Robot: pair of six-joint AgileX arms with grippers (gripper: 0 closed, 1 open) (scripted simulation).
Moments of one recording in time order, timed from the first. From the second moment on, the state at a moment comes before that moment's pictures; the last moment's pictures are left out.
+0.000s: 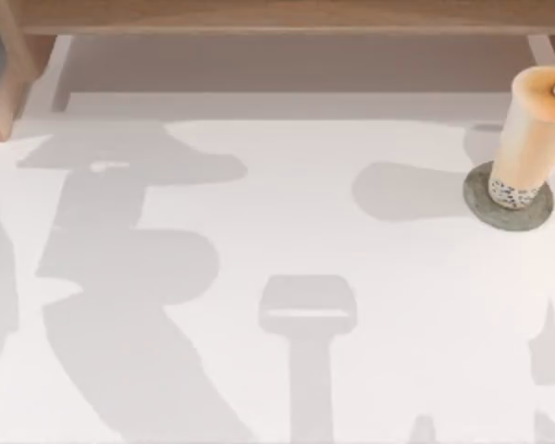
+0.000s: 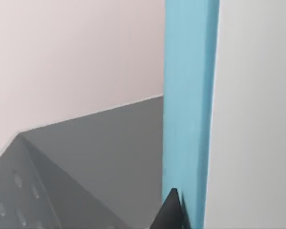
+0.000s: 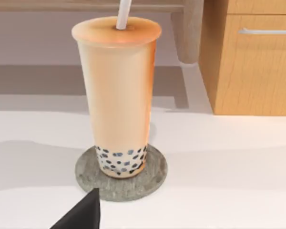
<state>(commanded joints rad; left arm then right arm) 0.40 1.91 1.39 0.54 0.45 0.27 0.00 -0.39 0.06 -0.44 0.00 -0.01</state>
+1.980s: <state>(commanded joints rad) 0.66 1.77 0.50 0.62 0.60 1.98 0.00 -0.39 0.06 -0.44 0.00 -0.01</state>
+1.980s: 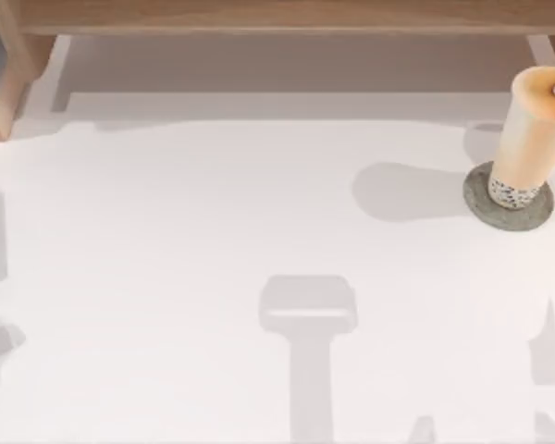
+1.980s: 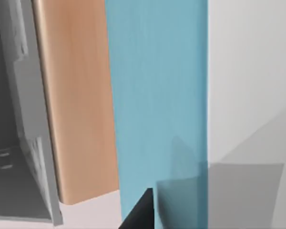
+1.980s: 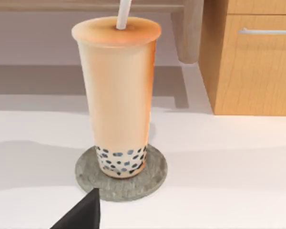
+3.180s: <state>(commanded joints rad) 0.66 1.77 0.50 0.62 0.60 1.98 0.00 -0.39 0.06 -0.44 0.00 -0.01</state>
